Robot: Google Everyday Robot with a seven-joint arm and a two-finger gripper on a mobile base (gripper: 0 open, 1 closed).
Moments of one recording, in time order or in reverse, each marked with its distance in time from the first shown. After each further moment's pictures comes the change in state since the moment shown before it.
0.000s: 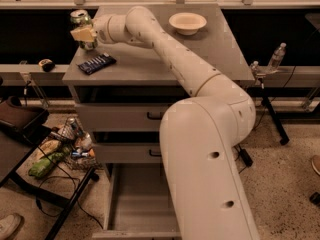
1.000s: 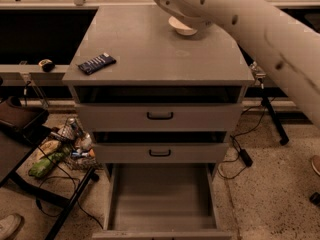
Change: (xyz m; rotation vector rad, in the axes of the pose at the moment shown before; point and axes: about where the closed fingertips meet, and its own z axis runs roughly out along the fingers) arm -0.213 0.062 -0.241 0.294 -0.313 -0.092
